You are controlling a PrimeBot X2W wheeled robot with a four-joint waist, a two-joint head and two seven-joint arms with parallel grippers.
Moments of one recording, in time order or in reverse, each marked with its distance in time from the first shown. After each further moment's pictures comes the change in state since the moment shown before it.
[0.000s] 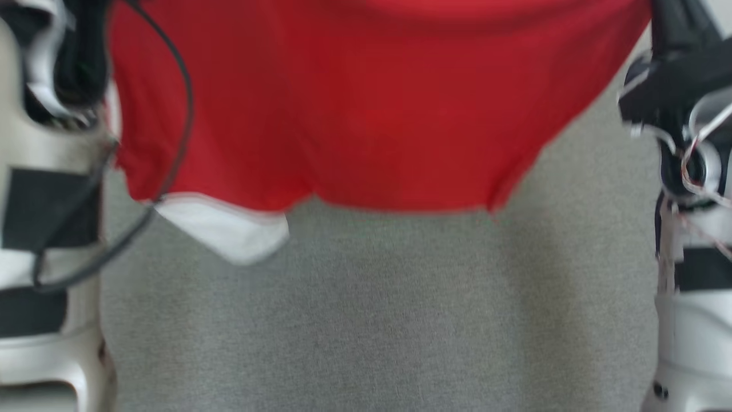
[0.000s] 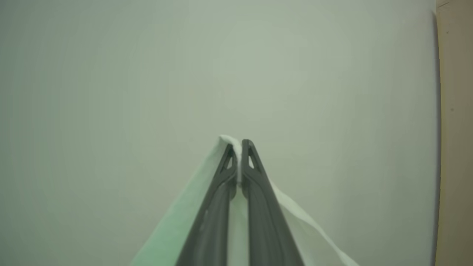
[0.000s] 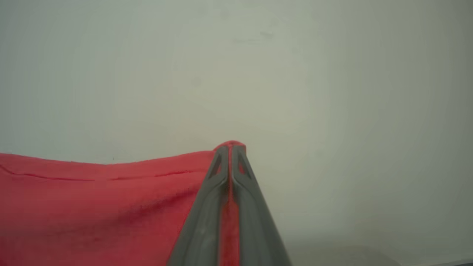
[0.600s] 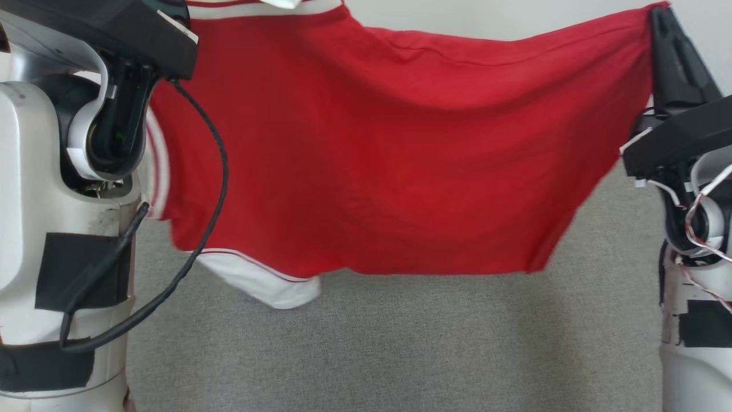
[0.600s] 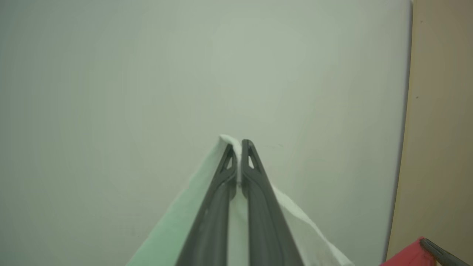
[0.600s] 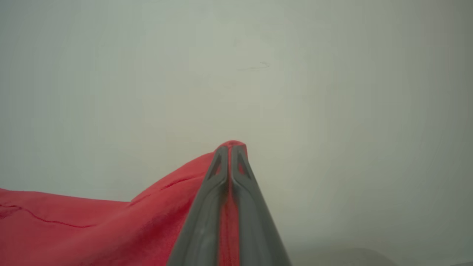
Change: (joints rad) left arm 0.146 -0.021 -0.006 -0.129 -0.067 -0.001 0.184; right arm 0.150 0.025 -0.043 -0.114 0.014 0.000 0.027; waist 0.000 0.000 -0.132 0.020
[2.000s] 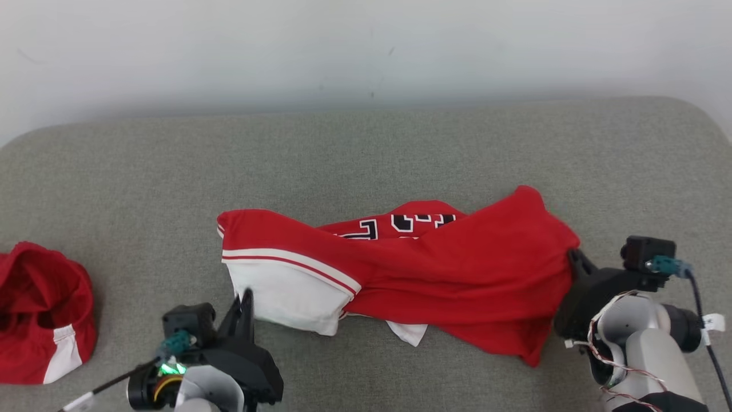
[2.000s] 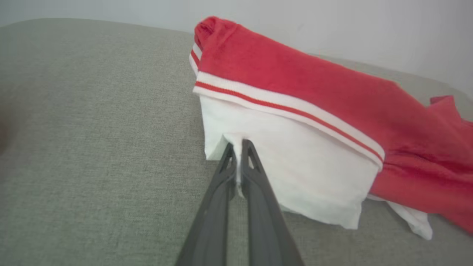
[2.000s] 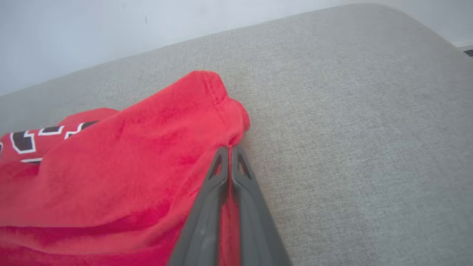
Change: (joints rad) left arm 0.760 -0.101 -0.079 0.286 0.259 0.129 -0.216; right arm 0.284 0.109 -0.123 0.466 -0.180 0.000 -0.060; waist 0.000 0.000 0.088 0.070
